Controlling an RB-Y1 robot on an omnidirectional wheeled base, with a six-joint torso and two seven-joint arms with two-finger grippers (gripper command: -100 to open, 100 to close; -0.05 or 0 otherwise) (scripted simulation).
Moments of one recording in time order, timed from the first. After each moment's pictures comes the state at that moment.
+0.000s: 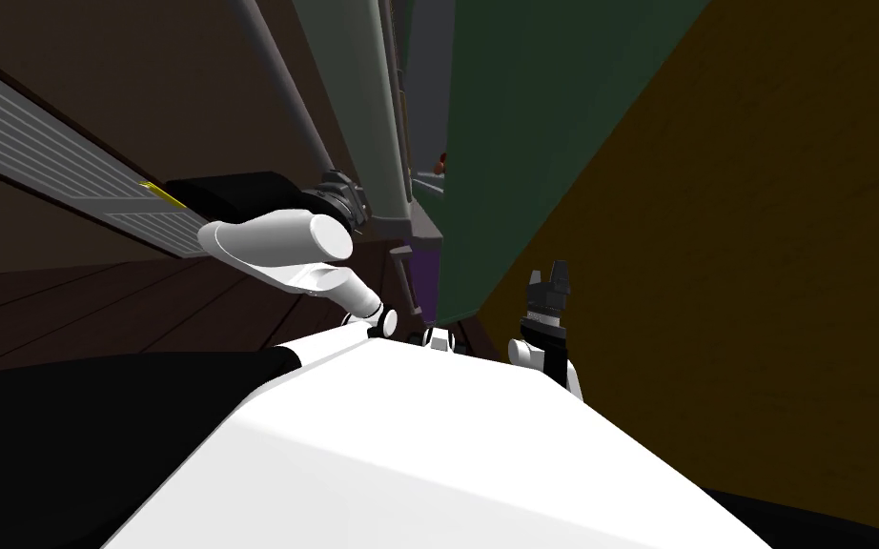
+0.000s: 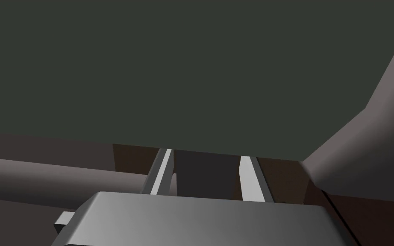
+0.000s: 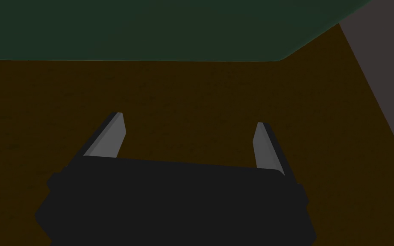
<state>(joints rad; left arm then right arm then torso) -0.58 0.06 0.35 -2.61 -0.17 1.51 -0.09 0.48 -0.04 -0.04 -2.29 0.07 -0.35 0.05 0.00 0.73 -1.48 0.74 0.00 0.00</state>
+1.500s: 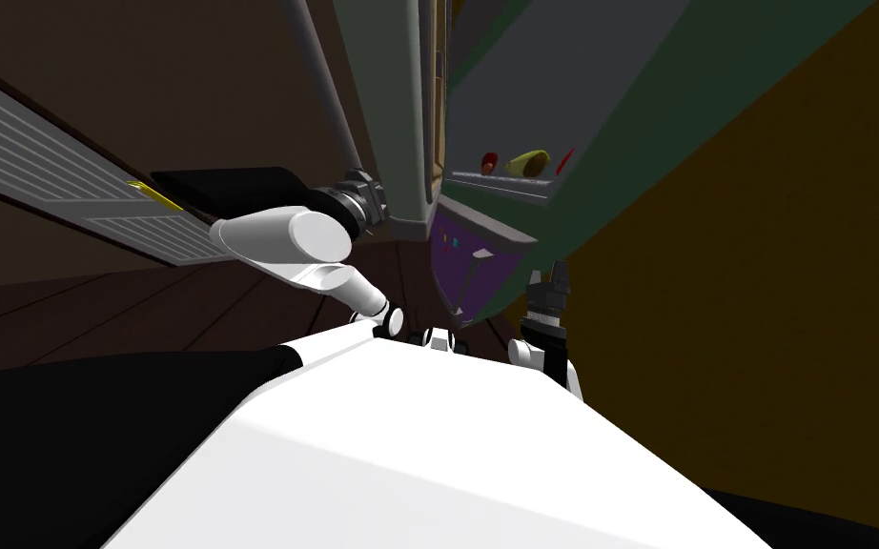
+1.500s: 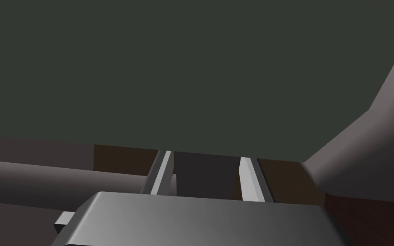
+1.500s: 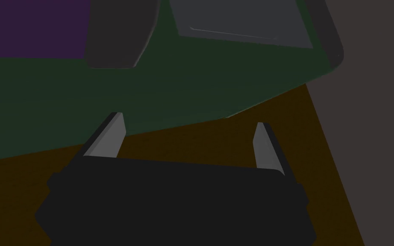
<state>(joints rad) -0.63 0.00 0.35 -2.62 0.03 1.56 -0.14 0.48 -0.04 -0.04 -2.29 0.07 -0.35 0.05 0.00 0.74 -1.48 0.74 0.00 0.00</state>
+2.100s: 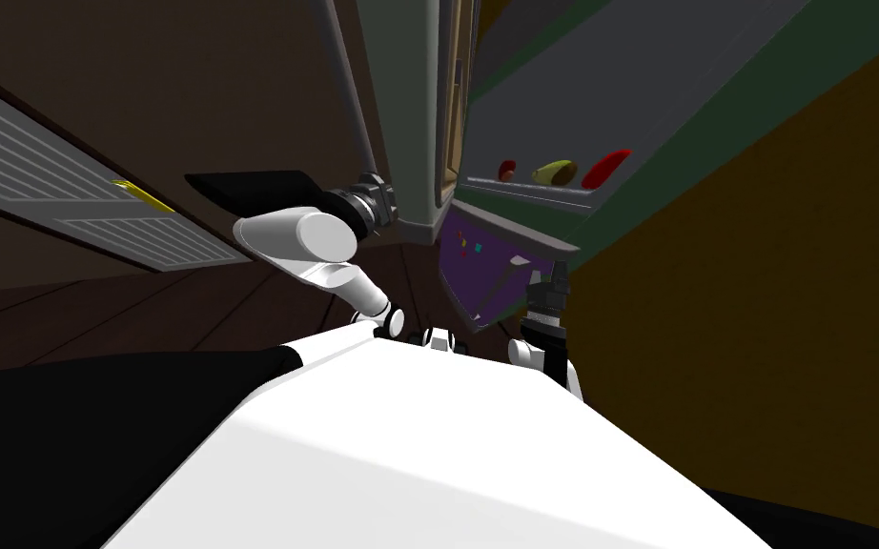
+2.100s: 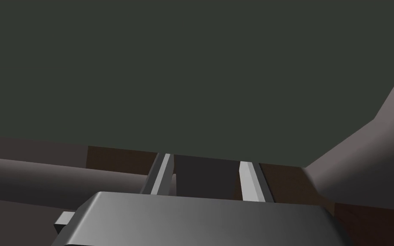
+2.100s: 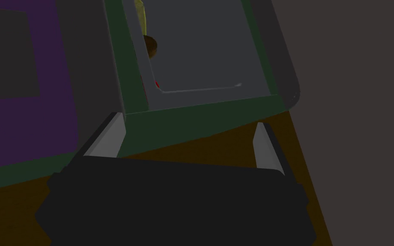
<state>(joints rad) -0.62 -0.01 0.33 -2.58 0.10 1.54 -0.14 0.48 -0.04 -0.04 -2.29 0.07 -0.35 0.05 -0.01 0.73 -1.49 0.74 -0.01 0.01</state>
